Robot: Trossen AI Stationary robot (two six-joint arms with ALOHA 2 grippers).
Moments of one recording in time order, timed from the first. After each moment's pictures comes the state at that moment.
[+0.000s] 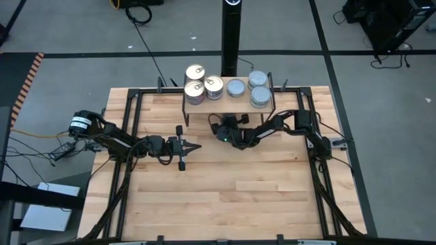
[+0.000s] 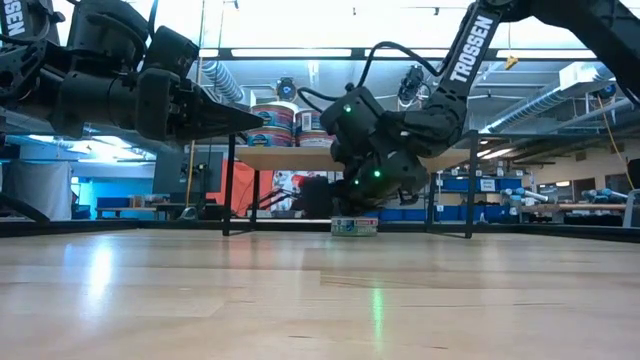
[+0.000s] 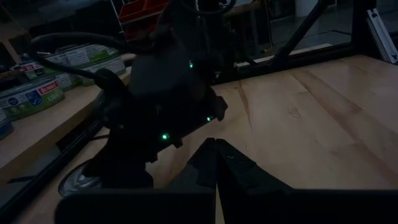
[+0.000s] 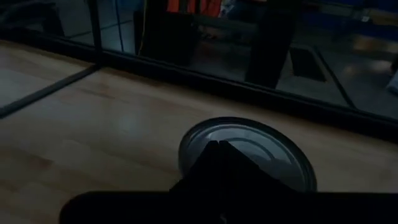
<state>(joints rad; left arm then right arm) -0.09 1.47 0.21 1.22 -0.21 0.23 -0.14 2.19 1.08 0.49 1.10 0.48</state>
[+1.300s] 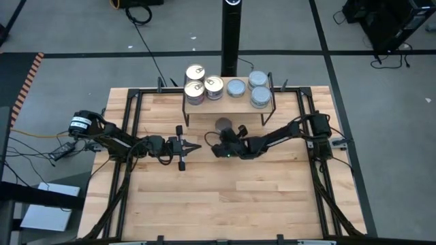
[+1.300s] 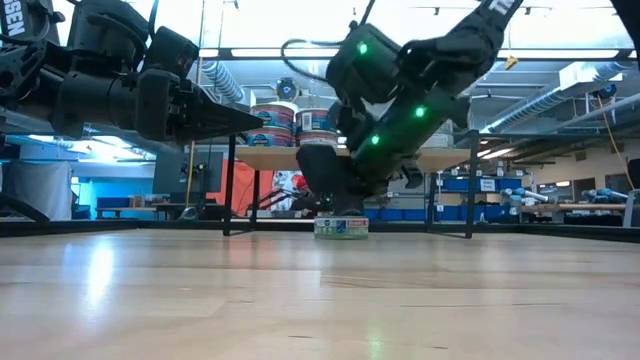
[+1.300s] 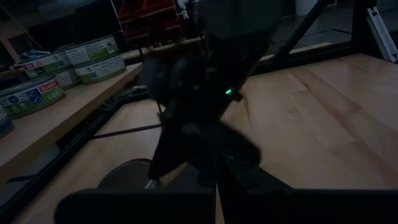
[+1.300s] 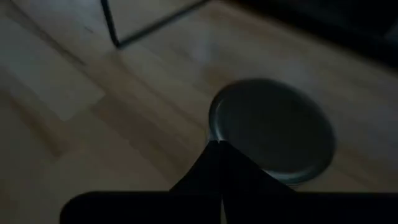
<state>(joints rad) -0.09 1.47 0.21 1.21 -0.21 0.23 0.03 2.00 1.07 0.05 0.77 0.65</state>
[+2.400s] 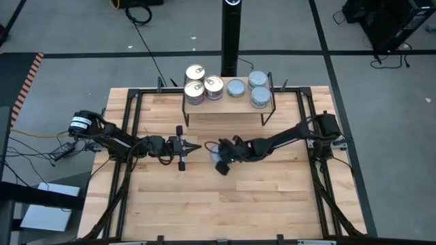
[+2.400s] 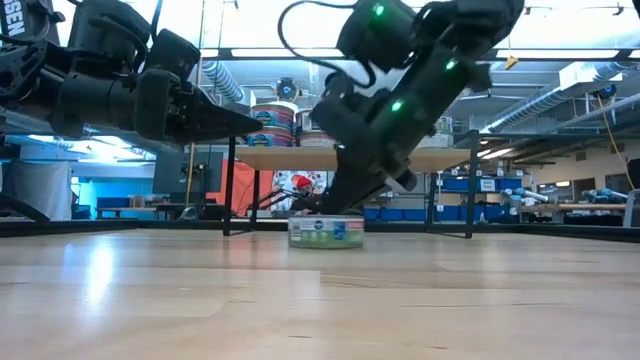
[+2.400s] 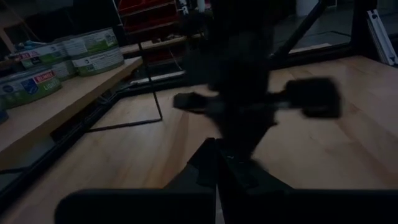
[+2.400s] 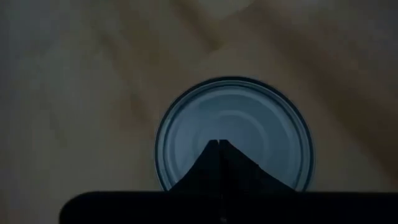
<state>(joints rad) -0.09 1.47 0.21 1.20 -0.21 0.20 0.11 1.92 1.08 -0.06 0.30 0.60</state>
